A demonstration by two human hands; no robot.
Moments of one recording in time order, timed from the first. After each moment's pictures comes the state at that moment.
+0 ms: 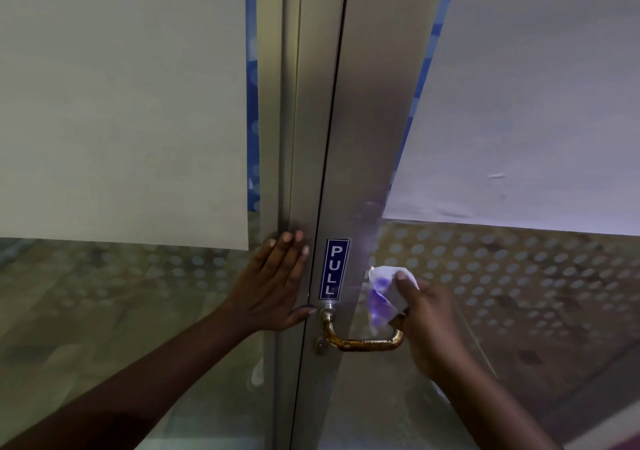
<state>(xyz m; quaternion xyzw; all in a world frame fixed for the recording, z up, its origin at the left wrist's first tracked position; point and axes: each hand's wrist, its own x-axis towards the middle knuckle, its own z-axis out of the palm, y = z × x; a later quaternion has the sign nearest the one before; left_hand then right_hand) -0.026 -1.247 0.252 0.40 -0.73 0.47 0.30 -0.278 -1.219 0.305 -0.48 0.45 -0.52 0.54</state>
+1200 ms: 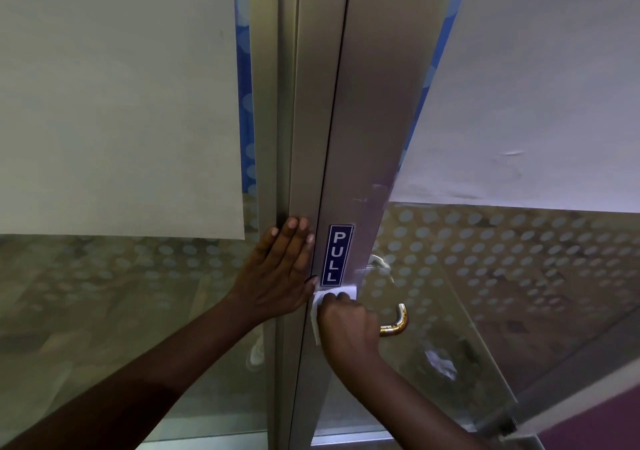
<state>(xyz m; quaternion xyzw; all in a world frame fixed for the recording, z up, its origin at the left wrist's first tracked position) -0.031 -1.263 0.240 0.38 -0.72 0.48 0.33 -0.185 -1.211 0.241 -0.80 0.59 -0.09 -0.11</state>
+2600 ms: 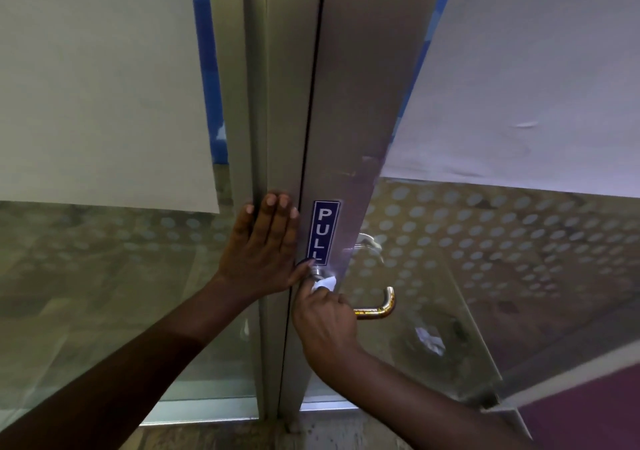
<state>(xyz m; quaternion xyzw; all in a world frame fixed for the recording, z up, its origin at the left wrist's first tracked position) -0.044 -1.272 0.222 0.44 -0.67 0.51 0.33 -0.188 -1.213 0.211 -0.81 0.54 -0.04 -0.23</state>
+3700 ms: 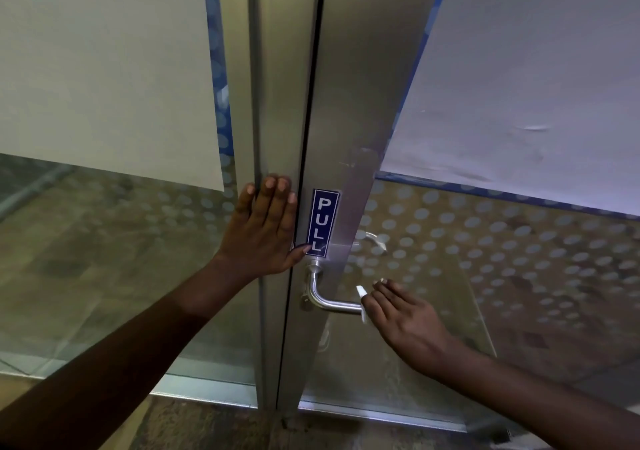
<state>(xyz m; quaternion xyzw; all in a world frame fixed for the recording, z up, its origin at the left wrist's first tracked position) -0.044 -1.272 0.225 0.45 -0.65 0.52 0.31 -0.349 -1.260 0.206 -0.94 0.18 -0.15 -0.25</state>
